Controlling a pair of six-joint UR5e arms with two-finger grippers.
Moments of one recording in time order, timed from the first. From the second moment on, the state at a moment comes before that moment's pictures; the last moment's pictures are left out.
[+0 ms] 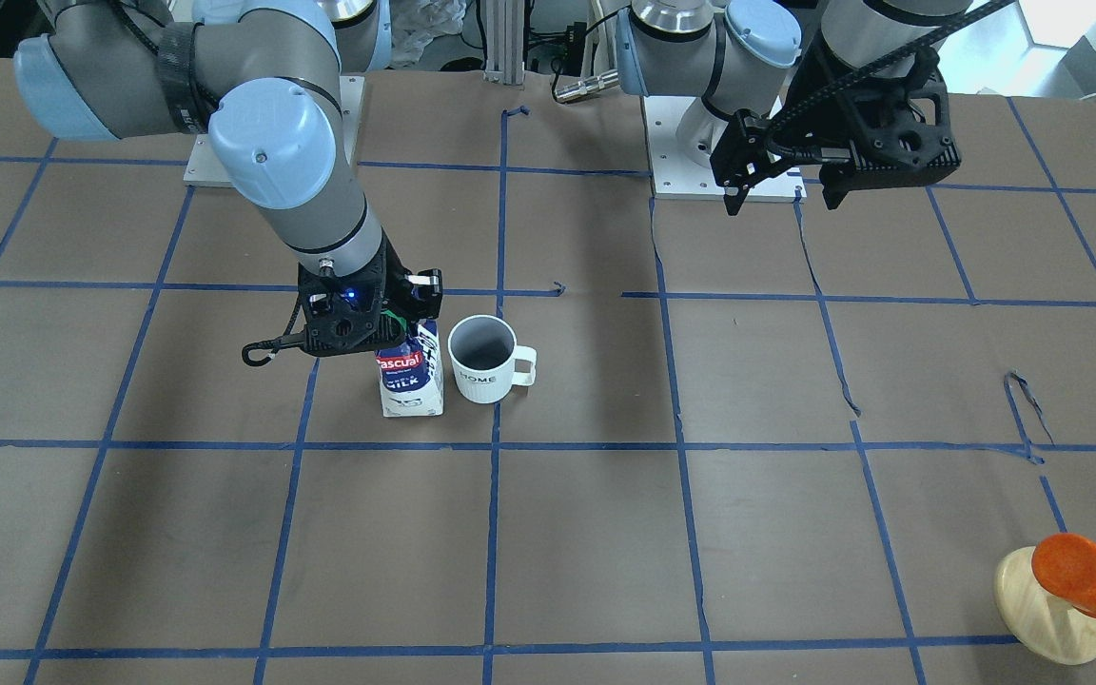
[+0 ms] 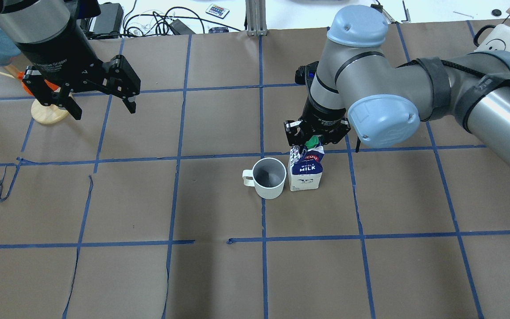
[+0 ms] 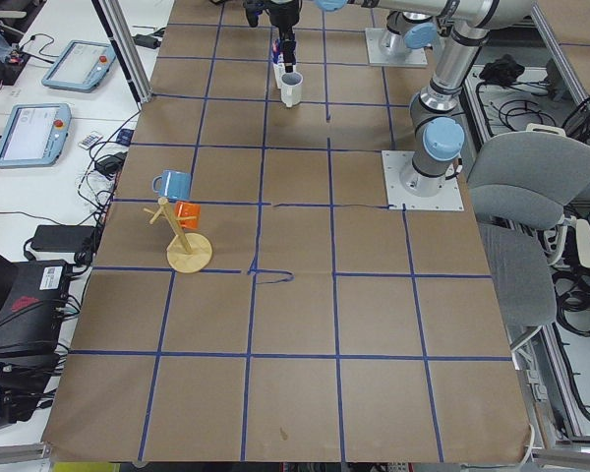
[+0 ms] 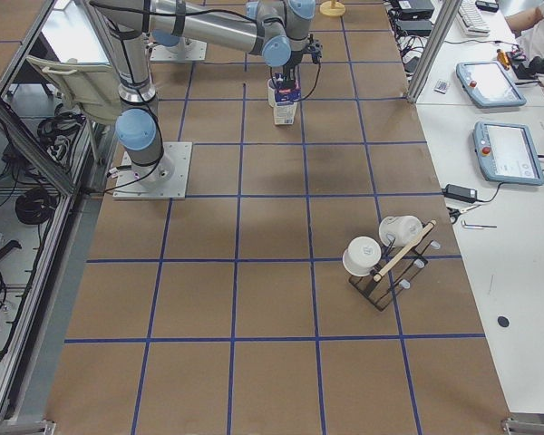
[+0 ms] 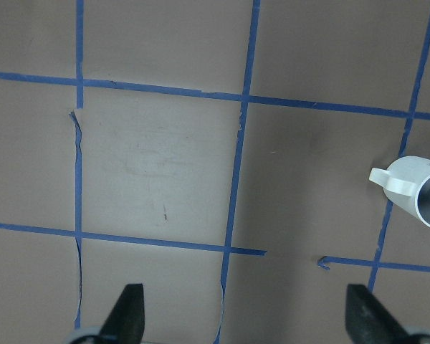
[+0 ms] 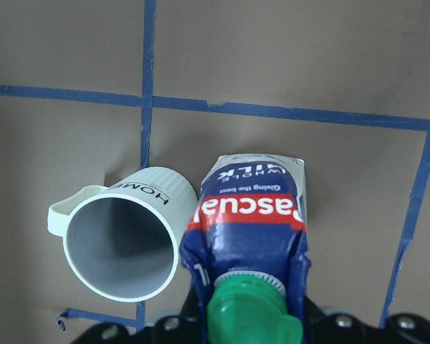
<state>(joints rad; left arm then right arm) -1.55 -1.56 -1.47 -1.74 1.58 -0.09 1.75 -1.39 1.77 -1.88 -1.42 0.08</state>
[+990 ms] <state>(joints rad) -1.56 -1.59 -1.48 -1.61 1.58 -0.09 1.75 -1.39 1.75 -1.90 -1.43 0.08</state>
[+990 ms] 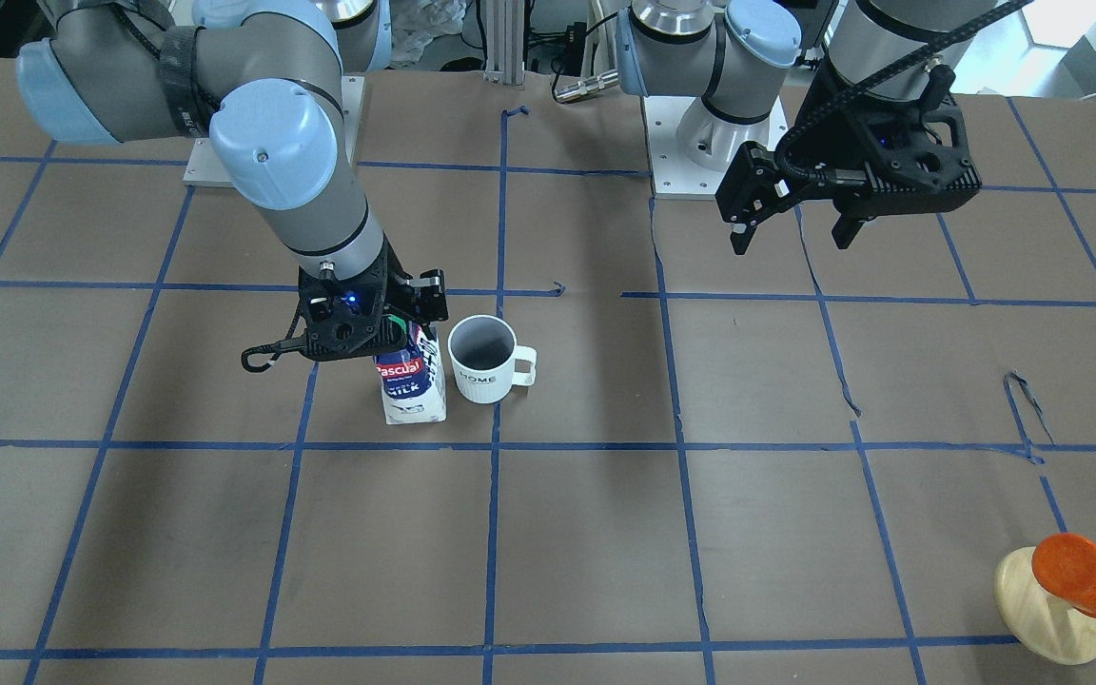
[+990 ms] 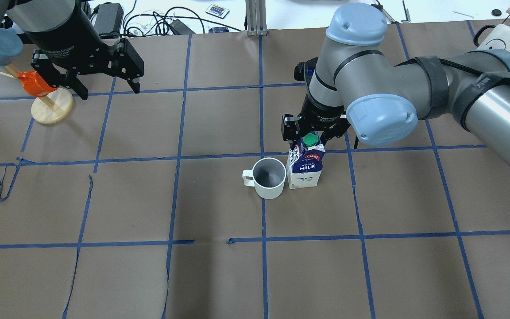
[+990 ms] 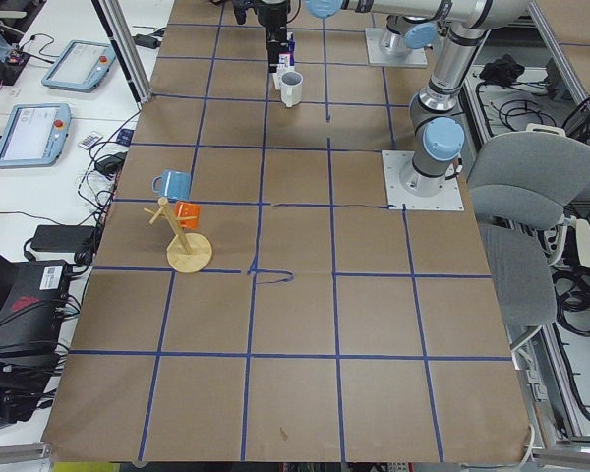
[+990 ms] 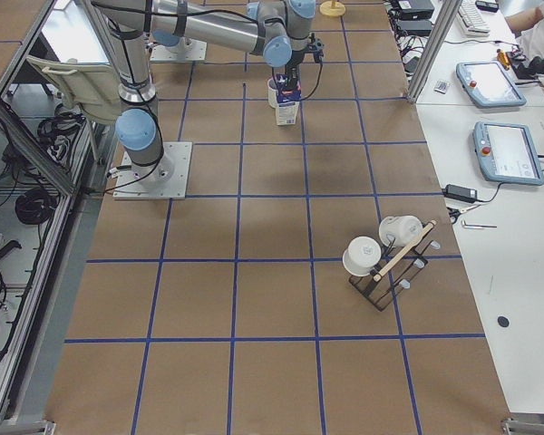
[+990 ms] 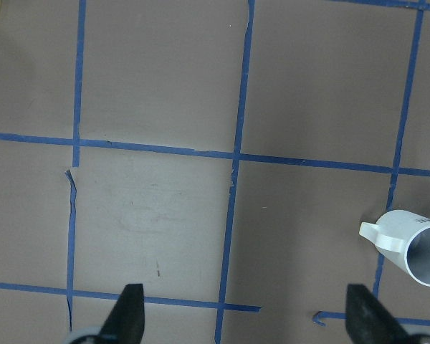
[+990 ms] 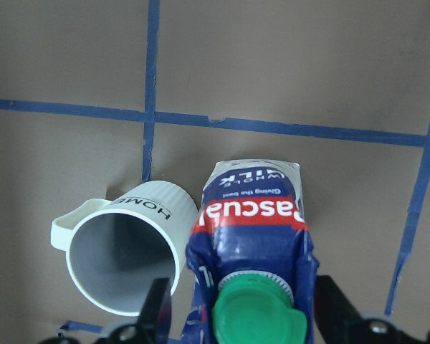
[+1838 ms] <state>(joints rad) -1.56 -1.58 -1.48 -1.61 1.58 -0.09 1.64 -1.51 1.58 -1.67 -1.57 0.07</state>
